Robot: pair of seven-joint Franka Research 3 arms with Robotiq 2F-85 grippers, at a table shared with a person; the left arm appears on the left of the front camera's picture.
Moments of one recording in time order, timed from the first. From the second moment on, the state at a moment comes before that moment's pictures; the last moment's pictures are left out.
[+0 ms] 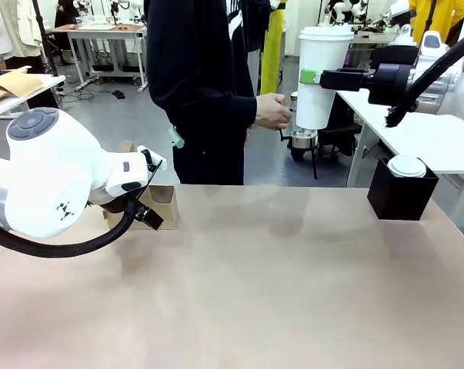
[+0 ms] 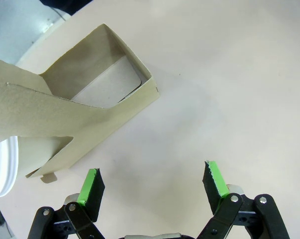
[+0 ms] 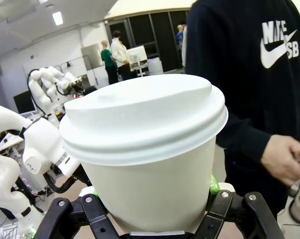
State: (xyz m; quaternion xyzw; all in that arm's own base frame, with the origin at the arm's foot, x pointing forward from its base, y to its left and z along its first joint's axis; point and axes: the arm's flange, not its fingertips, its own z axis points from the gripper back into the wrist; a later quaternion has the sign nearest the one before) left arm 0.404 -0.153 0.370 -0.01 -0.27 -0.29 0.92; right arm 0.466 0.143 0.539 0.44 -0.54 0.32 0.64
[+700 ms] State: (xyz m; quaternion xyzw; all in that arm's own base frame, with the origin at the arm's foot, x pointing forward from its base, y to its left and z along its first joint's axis) left arm 0.401 -0.149 0.399 -0.01 -0.26 -0.28 0.92; right arm 0.466 0.143 0.540 0.44 -0.54 0.32 0.64
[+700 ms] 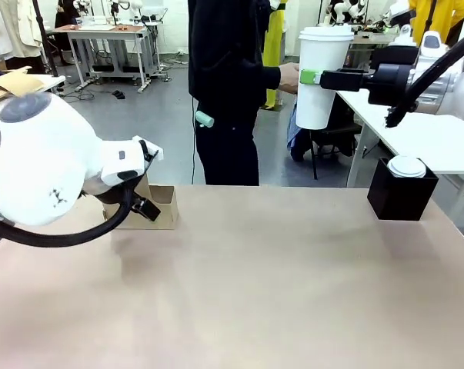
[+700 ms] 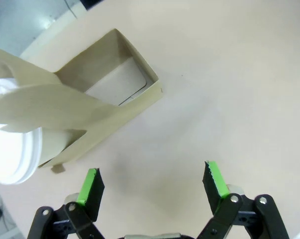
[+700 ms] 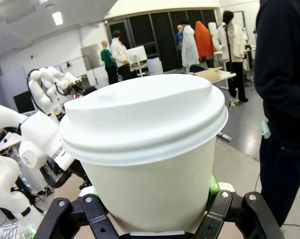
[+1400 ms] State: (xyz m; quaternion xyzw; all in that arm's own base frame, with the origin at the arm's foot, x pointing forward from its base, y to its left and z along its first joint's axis) left arm 0.421 -0.137 0.574 -0.02 -0.19 -0.14 0.97; right arm 0.467 0.143 0.540 0.44 -0.54 0.32 0.64
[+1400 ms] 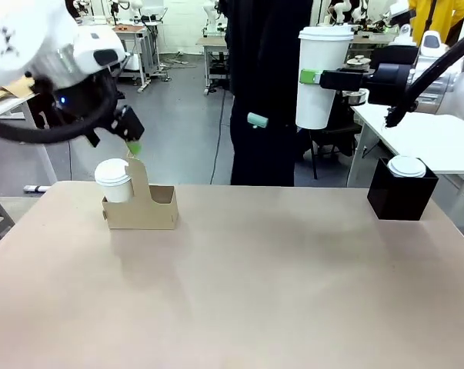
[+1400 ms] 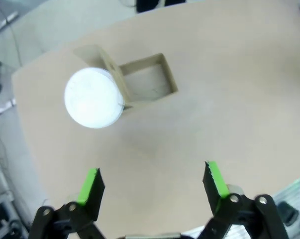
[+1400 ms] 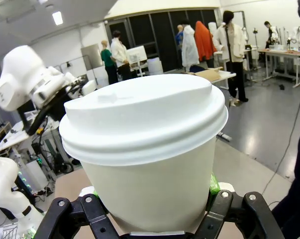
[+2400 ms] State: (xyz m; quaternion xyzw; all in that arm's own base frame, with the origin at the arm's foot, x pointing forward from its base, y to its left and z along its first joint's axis) left arm 0.554 -0.118 0.516 -0.03 -0.11 -0.04 0.99; right arm 0.467 0.143 0.539 0.44 -0.54 0.32 0.64
